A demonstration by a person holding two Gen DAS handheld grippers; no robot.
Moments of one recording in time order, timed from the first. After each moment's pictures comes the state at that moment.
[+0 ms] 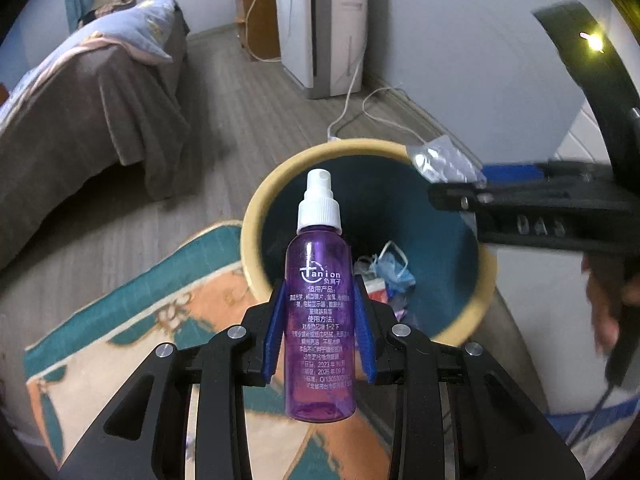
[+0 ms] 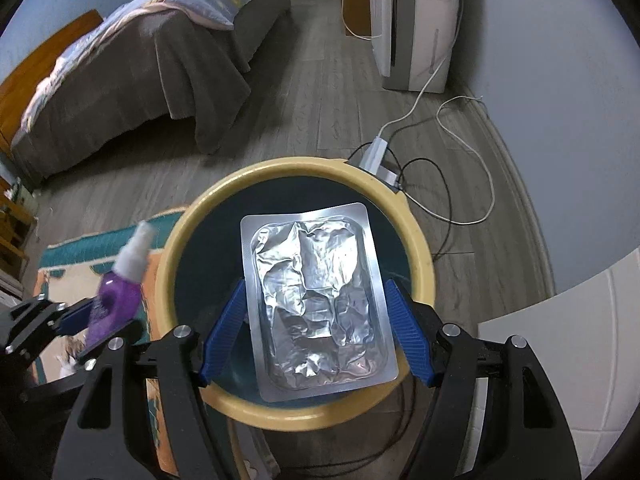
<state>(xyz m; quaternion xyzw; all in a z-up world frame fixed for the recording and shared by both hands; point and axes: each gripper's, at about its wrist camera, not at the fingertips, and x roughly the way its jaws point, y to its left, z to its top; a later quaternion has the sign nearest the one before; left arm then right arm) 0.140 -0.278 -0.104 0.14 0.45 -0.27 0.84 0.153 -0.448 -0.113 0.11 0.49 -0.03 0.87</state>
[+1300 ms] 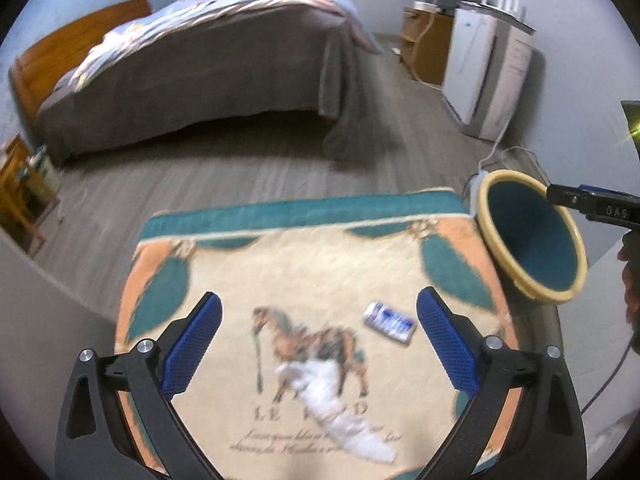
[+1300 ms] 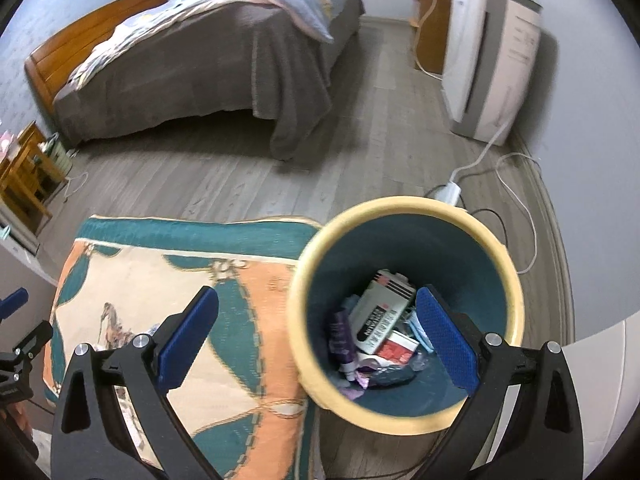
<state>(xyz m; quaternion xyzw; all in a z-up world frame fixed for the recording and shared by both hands) 0.080 -0.032 -0.061 0.03 0.45 -0.04 0.89 0.161 -0.313 -0.070 0.03 0.46 0.05 0.89</state>
